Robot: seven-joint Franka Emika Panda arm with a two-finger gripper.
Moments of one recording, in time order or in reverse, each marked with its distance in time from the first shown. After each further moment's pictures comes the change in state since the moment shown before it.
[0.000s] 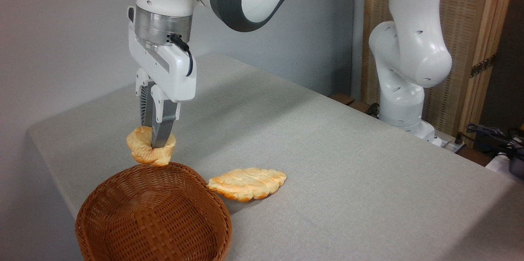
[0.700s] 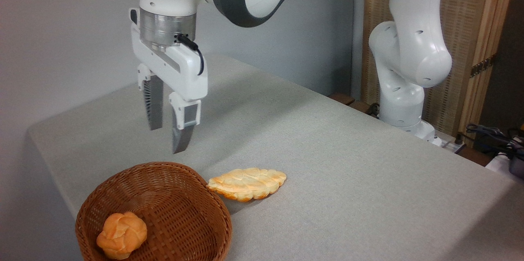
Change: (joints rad) arm 0.000 -0.014 0.012 0.015 0.000 -0.131 -0.067
